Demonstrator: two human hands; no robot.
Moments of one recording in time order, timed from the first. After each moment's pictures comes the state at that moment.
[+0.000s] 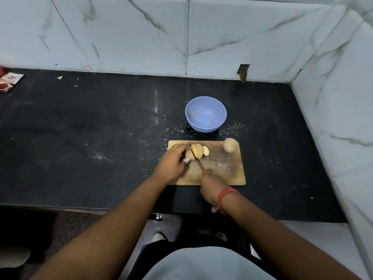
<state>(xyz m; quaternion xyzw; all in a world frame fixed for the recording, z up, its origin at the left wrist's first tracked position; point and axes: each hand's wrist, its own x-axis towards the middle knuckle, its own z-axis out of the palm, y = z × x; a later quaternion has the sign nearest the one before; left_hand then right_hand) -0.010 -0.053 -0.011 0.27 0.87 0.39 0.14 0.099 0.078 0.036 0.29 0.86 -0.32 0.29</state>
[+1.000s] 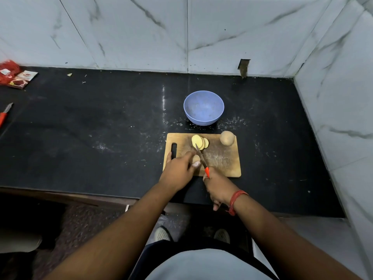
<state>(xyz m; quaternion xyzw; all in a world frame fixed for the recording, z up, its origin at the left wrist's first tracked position) 0.058 -0.035 -0.001 0.24 0.93 0.26 0.12 0.138 0.100 0.056 0.26 0.79 -0.47 0.30</state>
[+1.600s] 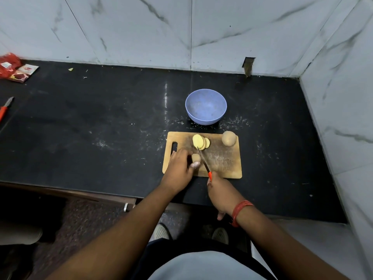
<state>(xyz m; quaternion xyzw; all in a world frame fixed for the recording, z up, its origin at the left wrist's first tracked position) 0.062 -0.033 -0.014 0.20 0.89 0.40 0.09 0.151 0.100 0.067 0.23 0.86 -0.35 0.31</state>
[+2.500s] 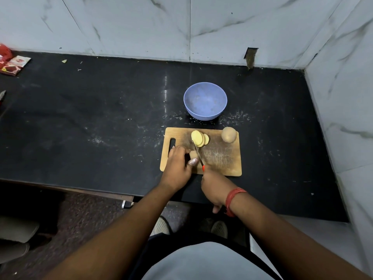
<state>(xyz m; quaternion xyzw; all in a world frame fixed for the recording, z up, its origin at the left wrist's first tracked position) 0.059 -0.029 -0.027 0.19 0.88 0.42 0.07 0.122 0.092 0.078 -0.33 0.81 0.28 0.39</state>
